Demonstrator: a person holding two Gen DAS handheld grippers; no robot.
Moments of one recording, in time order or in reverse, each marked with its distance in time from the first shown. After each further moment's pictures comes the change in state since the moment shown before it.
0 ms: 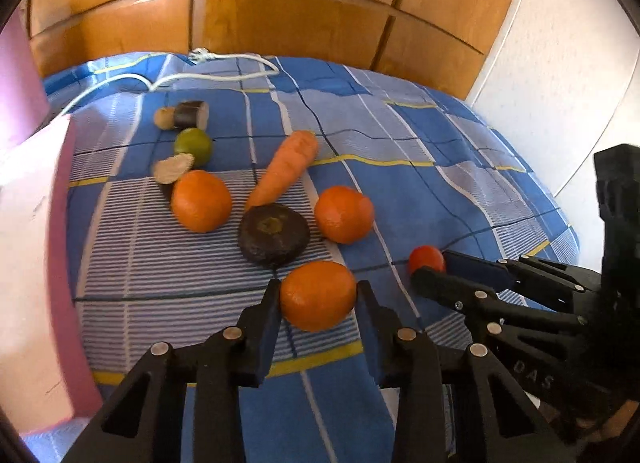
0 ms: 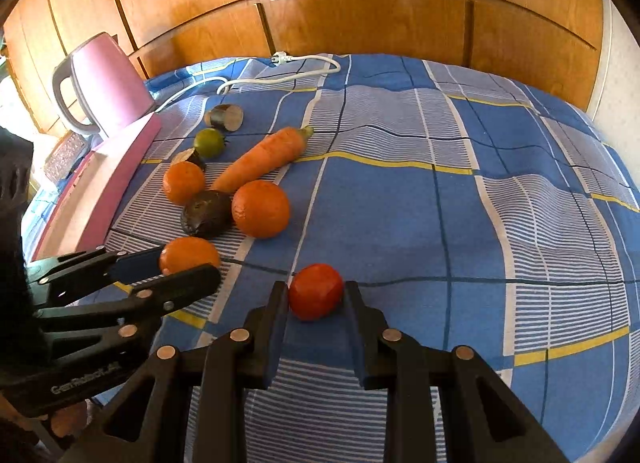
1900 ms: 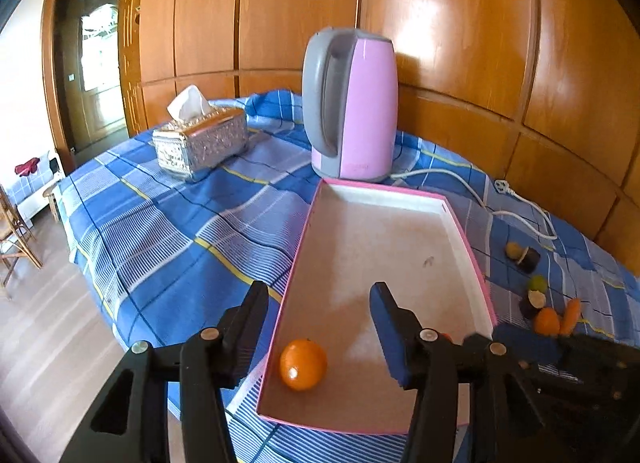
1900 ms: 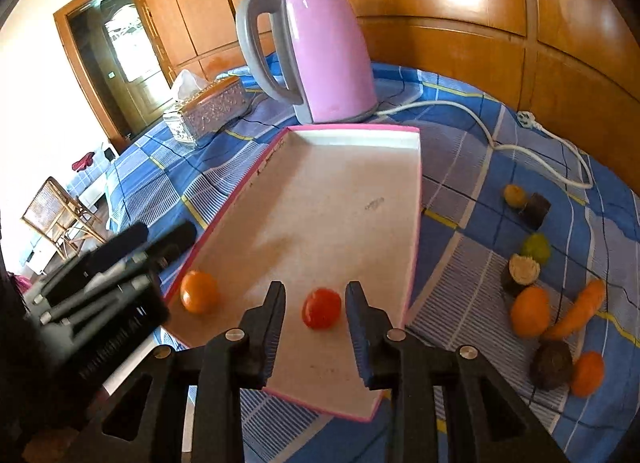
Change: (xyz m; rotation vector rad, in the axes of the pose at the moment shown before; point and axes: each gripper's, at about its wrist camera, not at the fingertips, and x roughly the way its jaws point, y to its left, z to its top) left arm -0.171 0.182 -0.051 -0.469 -0.340 0.671; right arm 0.028 0.247 0.051 -0.353 0.026 0.328
